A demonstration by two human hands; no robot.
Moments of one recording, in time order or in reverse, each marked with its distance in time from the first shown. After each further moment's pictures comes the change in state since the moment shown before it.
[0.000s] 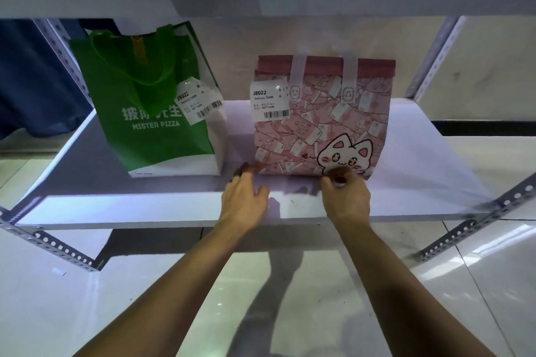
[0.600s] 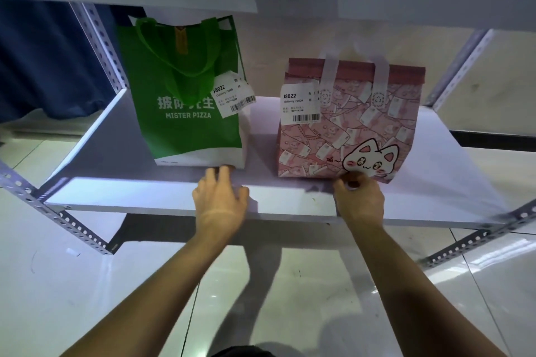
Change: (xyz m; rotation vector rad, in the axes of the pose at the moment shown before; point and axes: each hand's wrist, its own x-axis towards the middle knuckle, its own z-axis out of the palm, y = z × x) left_hand -0.009 -0.063 -0.046 0.175 0.224 -0.049; right_hand -0.014 -0.011 0.013 -0.110 0.002 0.010
